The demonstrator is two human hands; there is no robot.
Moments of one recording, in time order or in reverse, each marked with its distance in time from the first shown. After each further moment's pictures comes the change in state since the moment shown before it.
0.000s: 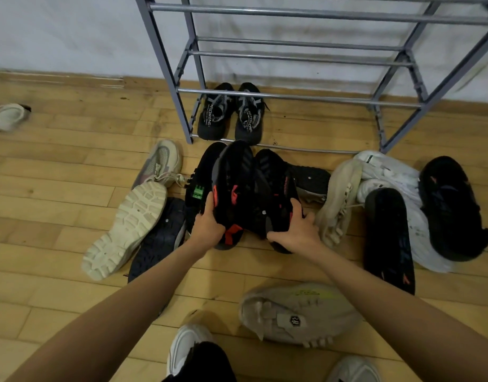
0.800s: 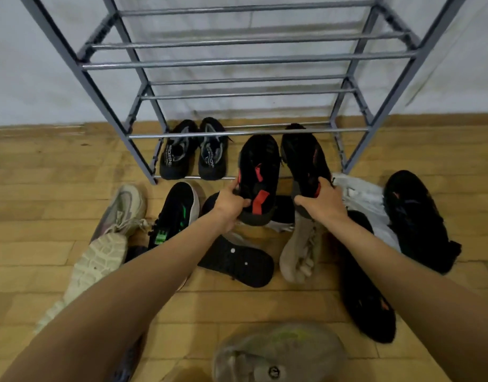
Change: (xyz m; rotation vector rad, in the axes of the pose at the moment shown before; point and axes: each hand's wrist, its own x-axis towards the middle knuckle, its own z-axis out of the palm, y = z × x) left_hand 0.083 0.150 0.063 -0.506 -0.171 0.057; right_hand 0.059 0.019 -0.149 0.184 0.344 0.047
